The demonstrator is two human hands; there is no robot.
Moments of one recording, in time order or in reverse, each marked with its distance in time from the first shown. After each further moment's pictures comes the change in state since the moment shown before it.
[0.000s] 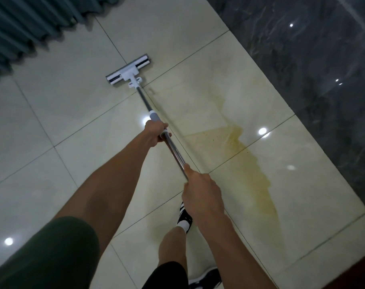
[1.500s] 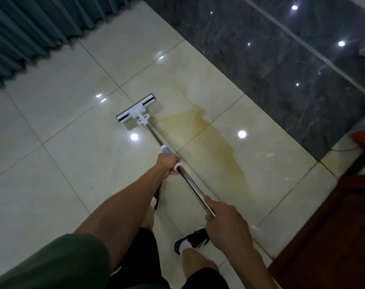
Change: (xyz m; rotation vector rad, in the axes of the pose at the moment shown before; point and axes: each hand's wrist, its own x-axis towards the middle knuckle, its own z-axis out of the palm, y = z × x) left_hand -0.303 -0.304 0.090 0.179 -0.096 0.022; right_hand -0.387 0.220 0.052 0.153 -0.018 0.210
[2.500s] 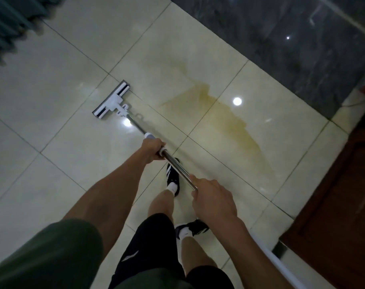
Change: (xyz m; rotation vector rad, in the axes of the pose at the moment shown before) left_hand 0.116 0.045 -0.147 0.212 -0.100 -0.064; right_hand 0.067 -0.173 0.066 -0.060 -0.012 0.006
